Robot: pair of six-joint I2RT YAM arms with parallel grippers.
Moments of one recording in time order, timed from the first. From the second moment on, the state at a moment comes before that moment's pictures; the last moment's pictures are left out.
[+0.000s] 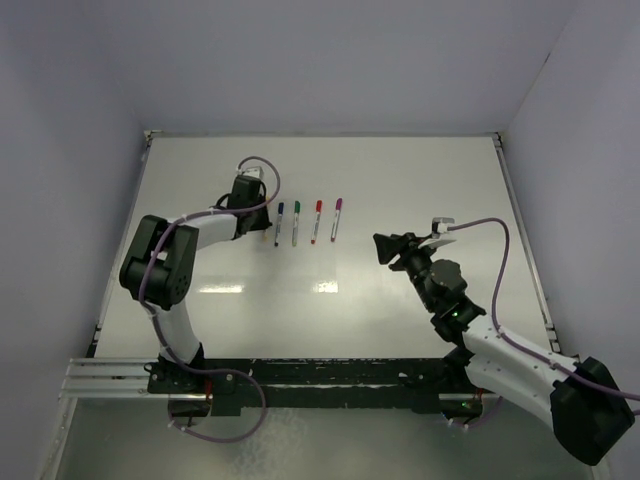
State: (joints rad) left arm -0.31 1.84 1.02 0.01 -0.08 -0.38; right arm 0.62 0.85 0.24 0.58 0.30 0.55
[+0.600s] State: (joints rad) left arm -0.31 1.80 1.04 -0.04 -0.09 -0.38; right arm 0.62 0.88 0.24 0.57 0.30 0.56
